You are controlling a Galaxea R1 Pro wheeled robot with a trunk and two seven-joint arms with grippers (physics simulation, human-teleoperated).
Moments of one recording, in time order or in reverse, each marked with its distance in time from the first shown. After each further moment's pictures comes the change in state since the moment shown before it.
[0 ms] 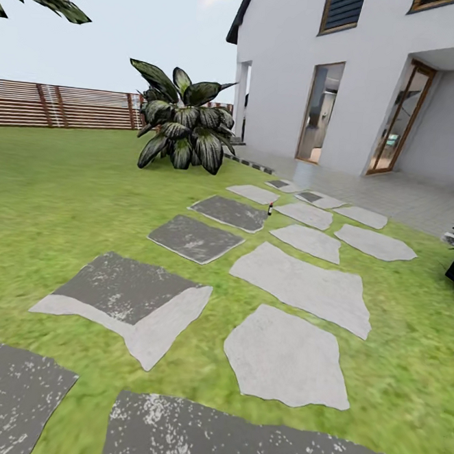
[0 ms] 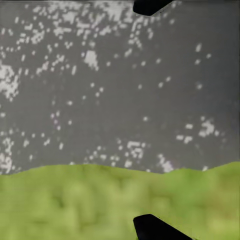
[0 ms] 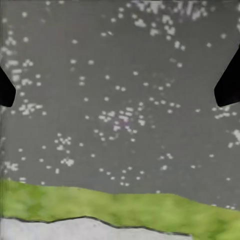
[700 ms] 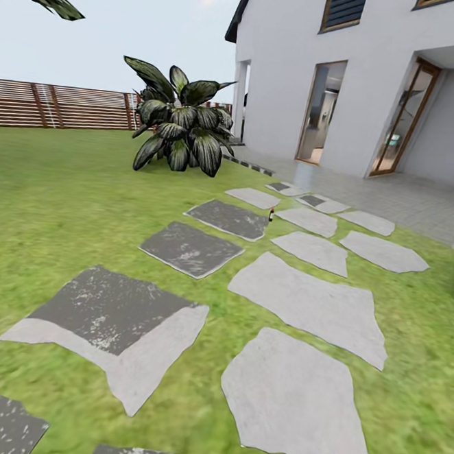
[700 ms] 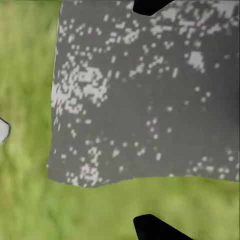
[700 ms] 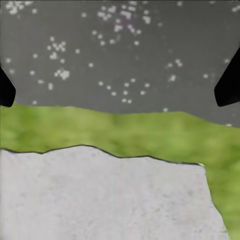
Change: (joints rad) left arm 0.000 0.000 0.000 0.000 0.000 0.000 0.000; right arm 0.000 0.000 0.000 0.000 0.000 0.001 0.000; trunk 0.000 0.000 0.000
